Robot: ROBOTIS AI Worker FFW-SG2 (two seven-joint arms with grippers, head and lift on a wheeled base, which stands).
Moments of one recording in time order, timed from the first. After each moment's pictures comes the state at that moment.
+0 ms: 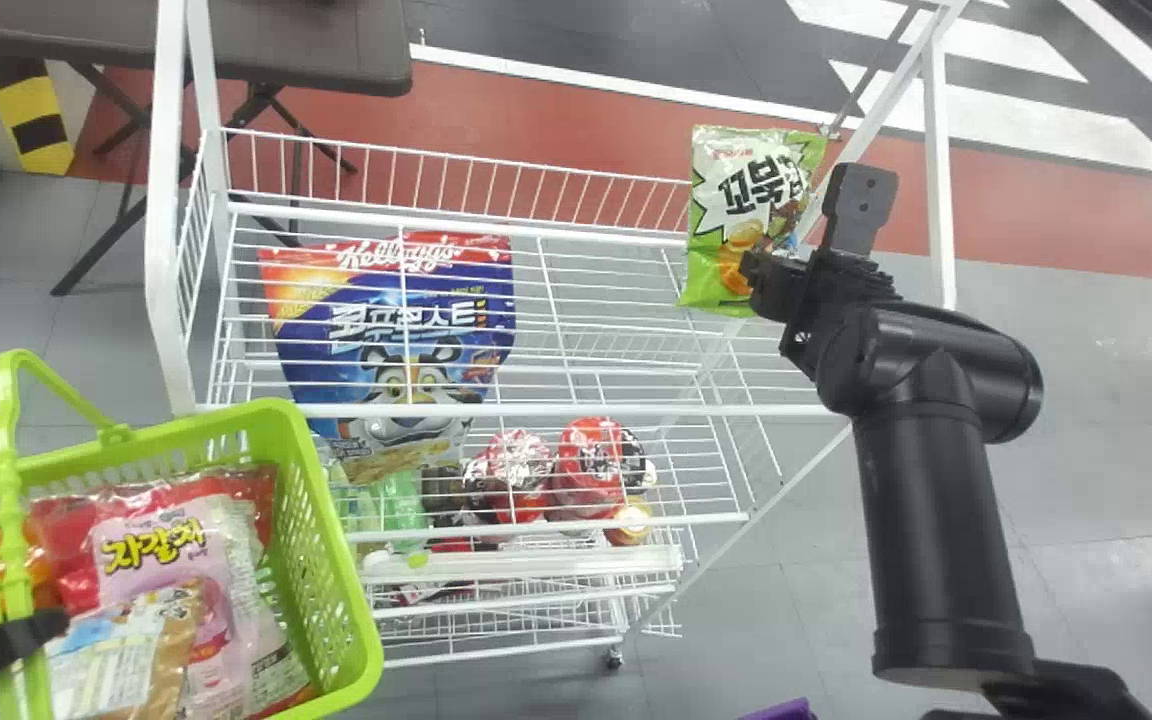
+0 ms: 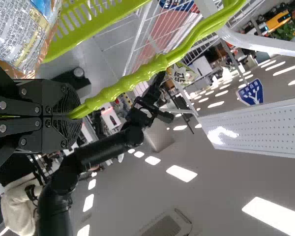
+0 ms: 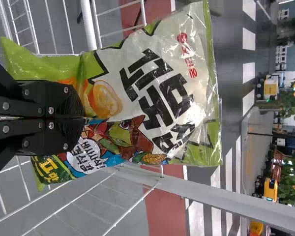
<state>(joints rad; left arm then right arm) 0.40 0.11 0.45 -2.06 0.33 1.18 -1.57 -0.30 -0.23 -0.23 -1.42 -0.12 0.71 0.02</state>
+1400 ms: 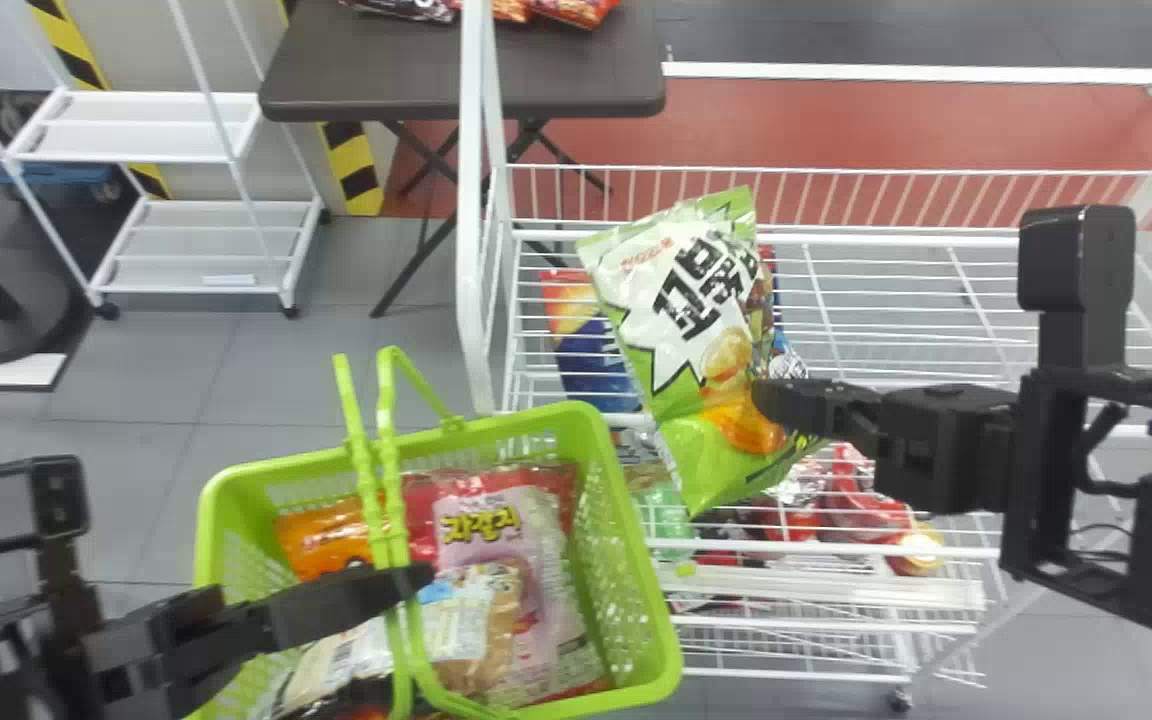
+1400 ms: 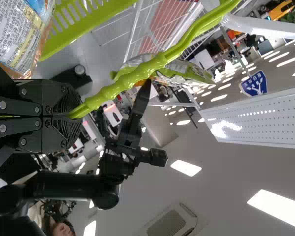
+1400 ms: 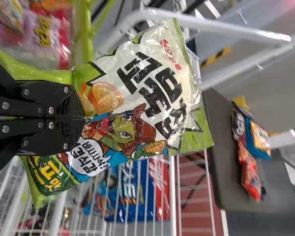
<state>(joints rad) 0.37 0.10 0.42 -2.07 0.33 1.18 -1.57 0.16 -0.20 -0.11 -2.43 -0.78 1.40 0.00</state>
